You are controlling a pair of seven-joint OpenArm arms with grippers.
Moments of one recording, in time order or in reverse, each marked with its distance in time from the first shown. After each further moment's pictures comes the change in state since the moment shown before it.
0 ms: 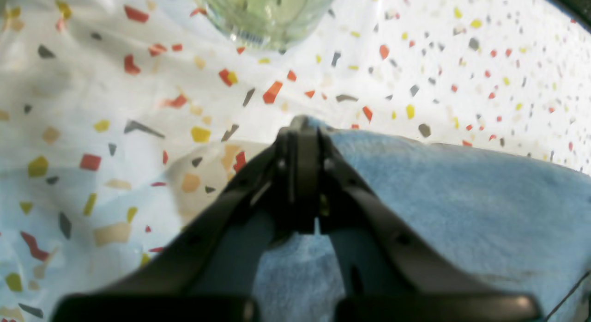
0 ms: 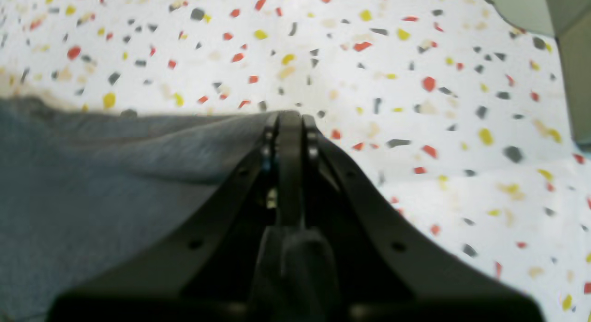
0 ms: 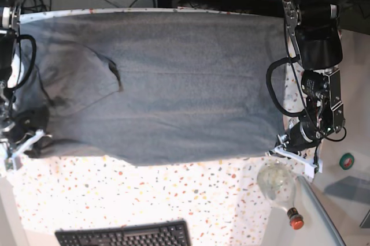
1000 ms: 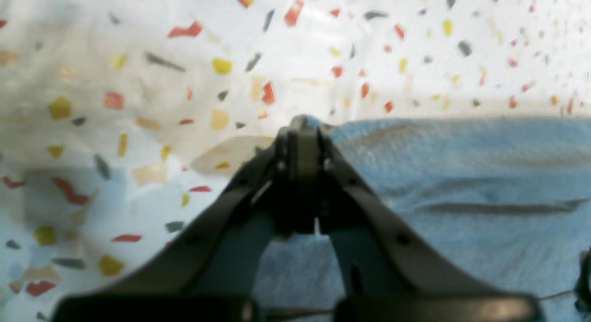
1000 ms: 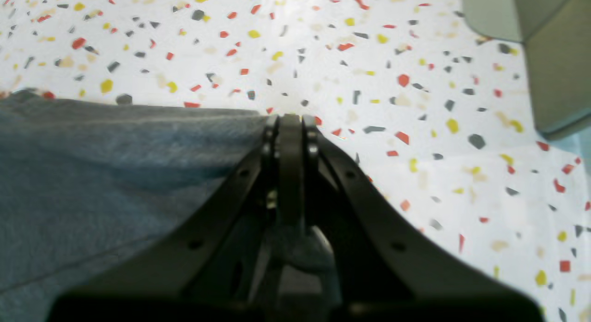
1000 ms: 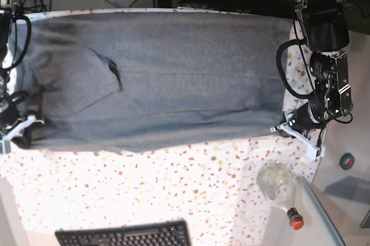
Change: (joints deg) left arm 6.1 -3.3 -0.3 3.6 -0.6 -6.5 4.3; right arm -8.2 1.7 3.5 7.0 0.1 0.4 5.7
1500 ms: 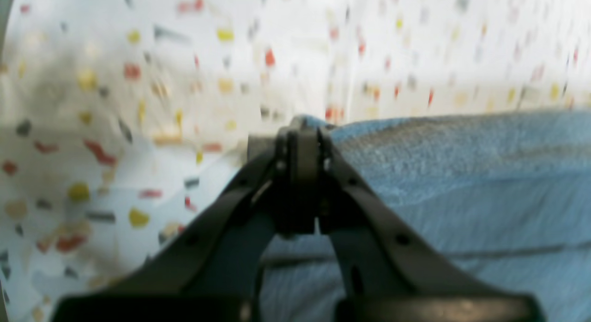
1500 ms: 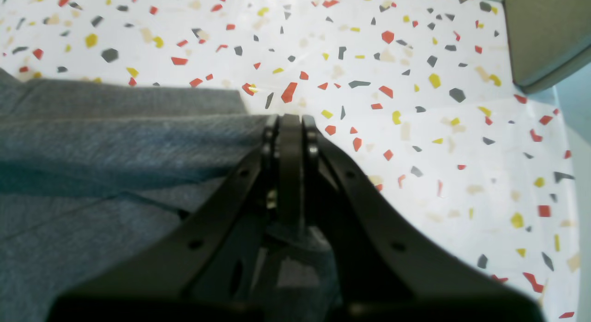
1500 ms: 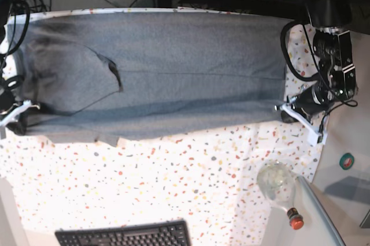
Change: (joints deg) left arm 9.8 -1.2 -0.2 11.7 -0.3 -0.9 2.4; right arm -8.5 -0.4 5.2 9.2 0.3 0.0 -3.6
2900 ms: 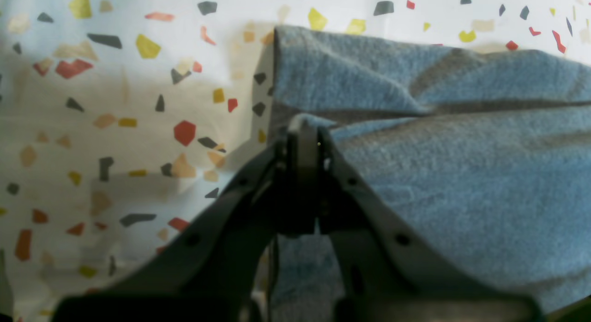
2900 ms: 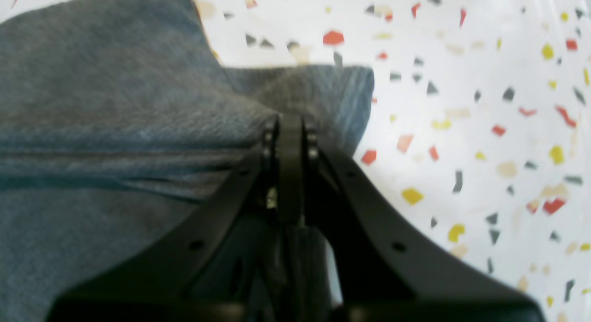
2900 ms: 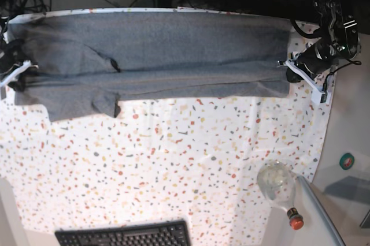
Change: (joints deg) left arm 16.6 0.2 -4.1 12.4 -0.1 -0.2 0.6; right arm -11.5 -1.2 5.4 1.4 0.0 0.2 -4.6
